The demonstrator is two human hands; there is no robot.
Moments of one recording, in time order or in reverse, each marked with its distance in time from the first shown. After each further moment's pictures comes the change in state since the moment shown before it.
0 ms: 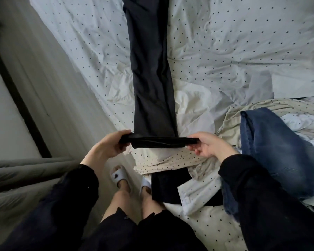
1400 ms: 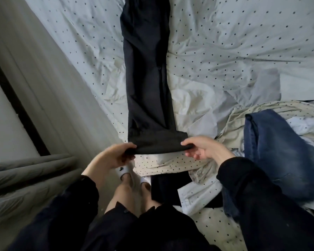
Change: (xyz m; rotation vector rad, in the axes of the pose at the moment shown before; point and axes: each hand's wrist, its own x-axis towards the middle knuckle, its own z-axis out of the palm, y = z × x) left_hand 0.020 -0.008 0.009 0.121 -0.065 -0.216; right_hand 0.020 -0.020 0.013 -0.221 -0.016 0.094
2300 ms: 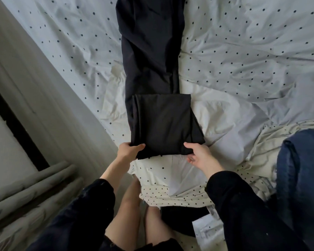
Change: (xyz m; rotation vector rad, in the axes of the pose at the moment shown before) left_hand 0.113 0.084 -0.003 0.146 0.304 0.182; right_hand 0.137 -0.061 0.029 0.527 0.234 0.015
